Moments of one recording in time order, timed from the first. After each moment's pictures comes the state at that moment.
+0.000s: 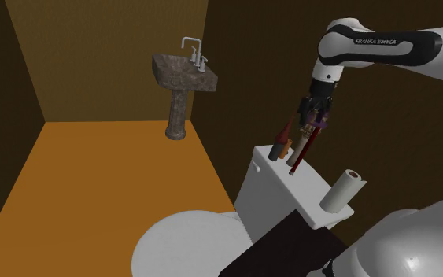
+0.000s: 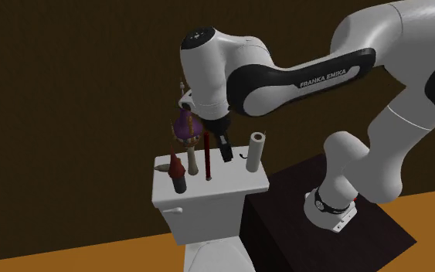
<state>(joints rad) -0.17 -0.29 -0.23 -2.05 -0.13 1.60 -0.17</state>
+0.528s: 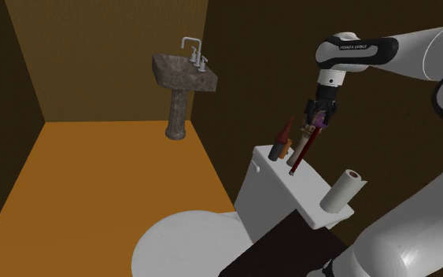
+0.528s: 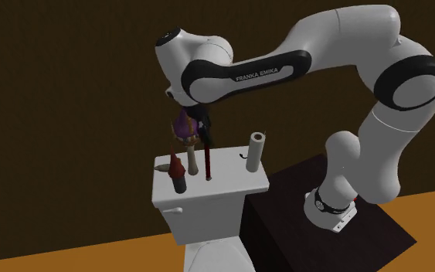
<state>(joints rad) -0.26 -0.03 -0.35 -1.85 -0.10 1.57 -0.24</state>
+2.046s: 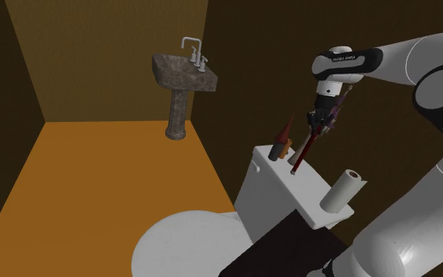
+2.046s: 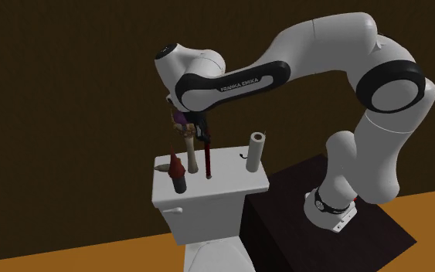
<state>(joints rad) -0.29 0.05 -0.38 -1.86 -0.08 1.64 -0.26</state>
